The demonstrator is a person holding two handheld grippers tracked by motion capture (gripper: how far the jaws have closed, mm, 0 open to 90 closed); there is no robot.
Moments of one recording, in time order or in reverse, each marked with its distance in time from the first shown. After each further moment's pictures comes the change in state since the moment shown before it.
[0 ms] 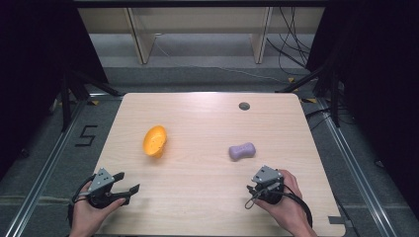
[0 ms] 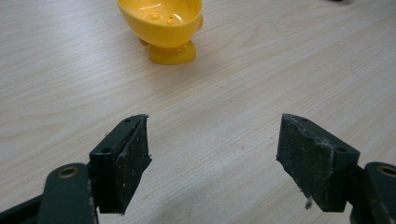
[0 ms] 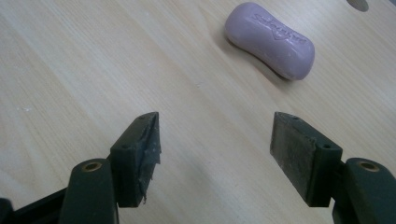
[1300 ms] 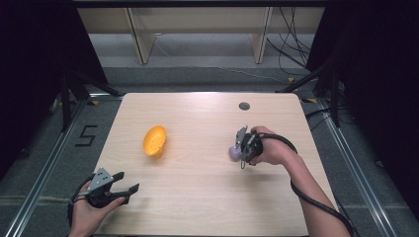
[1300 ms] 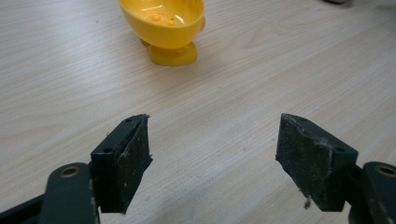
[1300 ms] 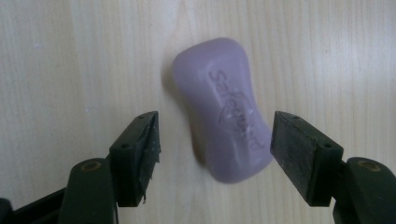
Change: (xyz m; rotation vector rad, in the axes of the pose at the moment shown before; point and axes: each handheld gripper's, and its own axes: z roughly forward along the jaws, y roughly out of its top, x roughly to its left) left arm 0.001 -0.001 -0.001 0.002 0.003 -0.033; right arm -0.086 0.096 0.086 0.276 0.226 -0.544
